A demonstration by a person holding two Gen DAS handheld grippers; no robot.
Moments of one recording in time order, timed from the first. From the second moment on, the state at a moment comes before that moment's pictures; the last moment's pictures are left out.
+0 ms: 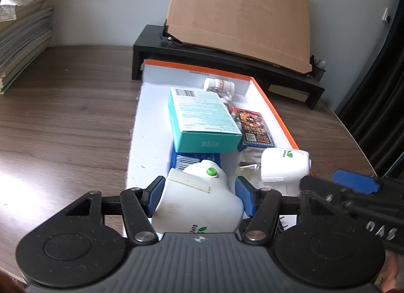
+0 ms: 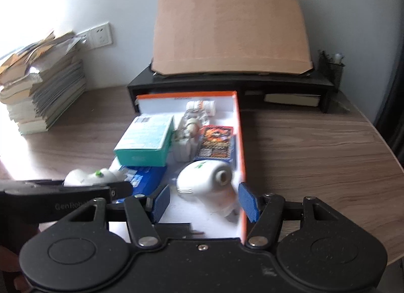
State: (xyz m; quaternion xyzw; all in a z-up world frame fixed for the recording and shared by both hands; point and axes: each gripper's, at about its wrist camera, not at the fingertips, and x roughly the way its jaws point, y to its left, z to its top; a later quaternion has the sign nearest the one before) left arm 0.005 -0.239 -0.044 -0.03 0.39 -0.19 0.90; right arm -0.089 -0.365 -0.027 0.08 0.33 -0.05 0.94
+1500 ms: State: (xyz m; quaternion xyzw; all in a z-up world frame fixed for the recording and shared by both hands) left arm -0.051 -0.260 -0.018 0.01 0.40 -0.11 0.91; right arm -0.148 -0.385 -0.014 0.10 0.32 -0.06 0.94
